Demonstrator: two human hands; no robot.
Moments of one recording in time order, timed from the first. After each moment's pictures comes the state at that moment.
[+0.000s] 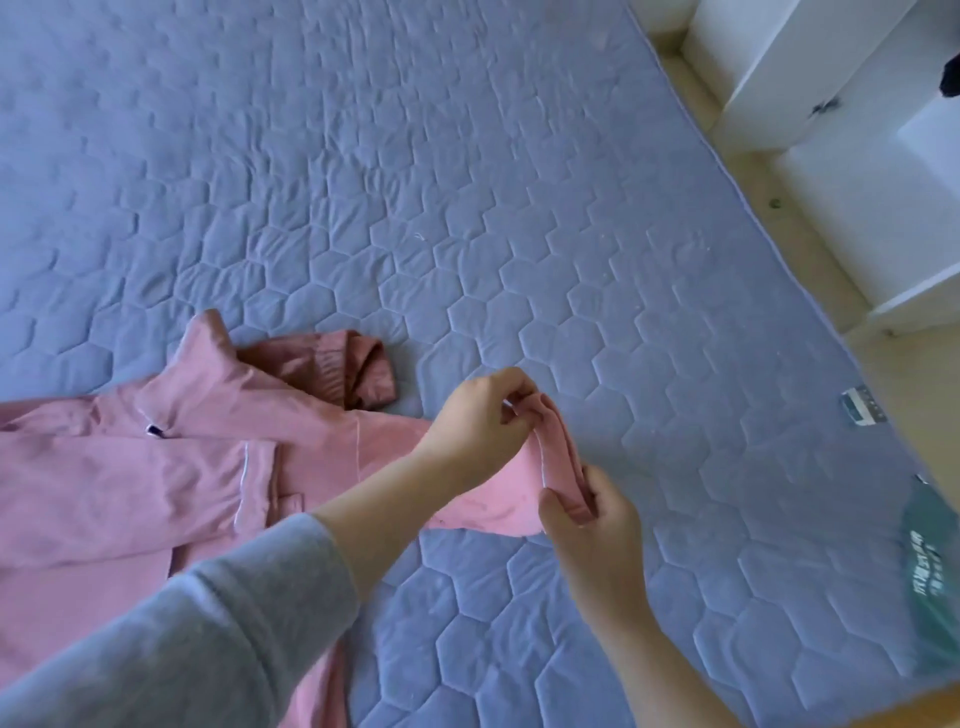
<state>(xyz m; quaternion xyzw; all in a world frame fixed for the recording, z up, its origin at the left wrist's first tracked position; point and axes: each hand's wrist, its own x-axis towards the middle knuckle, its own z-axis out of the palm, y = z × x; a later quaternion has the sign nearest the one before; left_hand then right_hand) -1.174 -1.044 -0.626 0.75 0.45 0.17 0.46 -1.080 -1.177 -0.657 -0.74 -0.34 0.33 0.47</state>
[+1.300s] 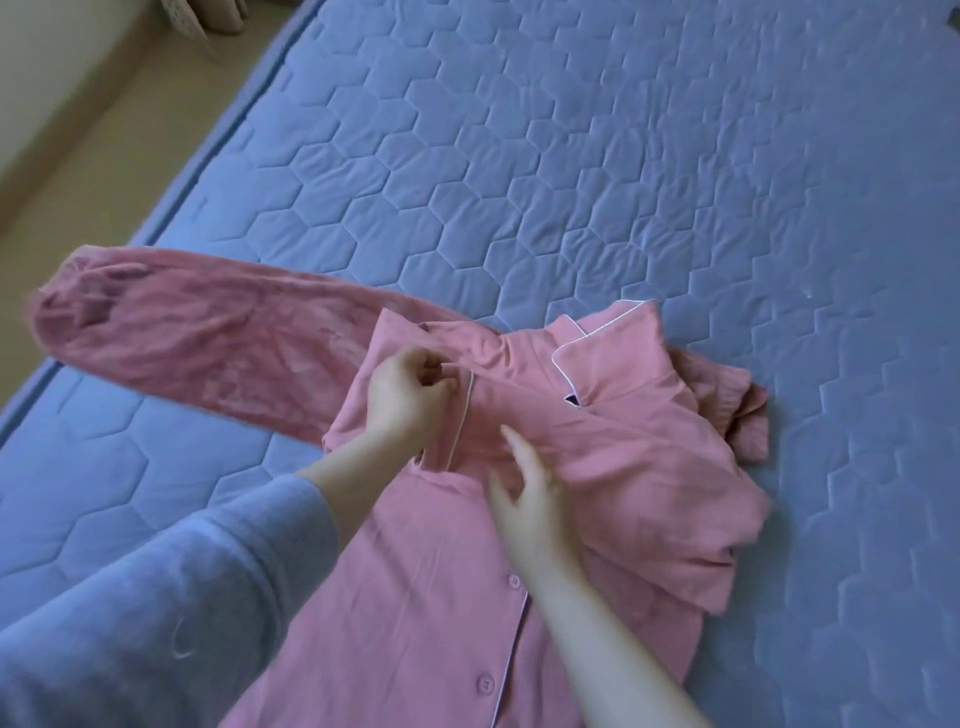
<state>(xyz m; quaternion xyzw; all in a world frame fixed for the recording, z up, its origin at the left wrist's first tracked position) -1.679 -0.967 -0.758 0.38 0.76 0.33 0.41 -1.528 -1.043 -0.752 -0.66 -0.61 0.39 0.21</state>
